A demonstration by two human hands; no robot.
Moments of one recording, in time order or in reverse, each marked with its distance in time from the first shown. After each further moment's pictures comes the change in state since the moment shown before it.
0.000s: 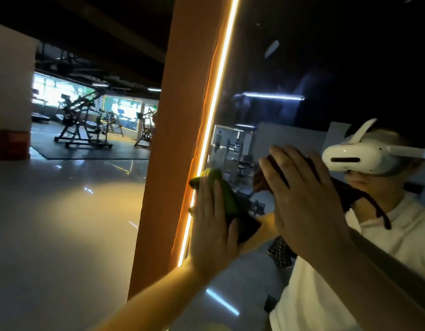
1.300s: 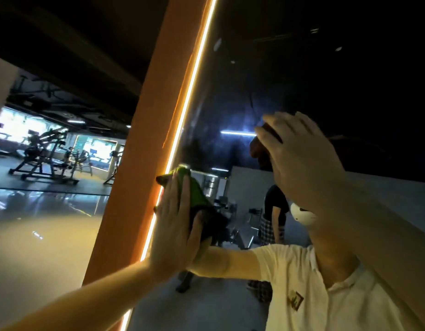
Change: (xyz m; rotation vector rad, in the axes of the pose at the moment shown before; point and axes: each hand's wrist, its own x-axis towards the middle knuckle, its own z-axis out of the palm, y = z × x) left_hand -0.247 -0.080 0.038 -0.007 0.120 0.138; right_hand -0.200 -0.096 0.035 -0.287 0.009 -0.017
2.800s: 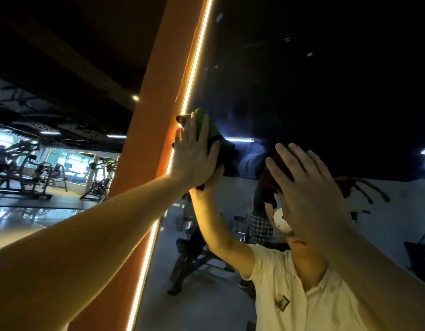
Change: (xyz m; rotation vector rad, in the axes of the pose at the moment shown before) left_hand 0.016 -0.013 -0.002 0.128 -0.082 0.041; right_hand -0.179 -0.109 0.023 -0.083 0.040 0.118
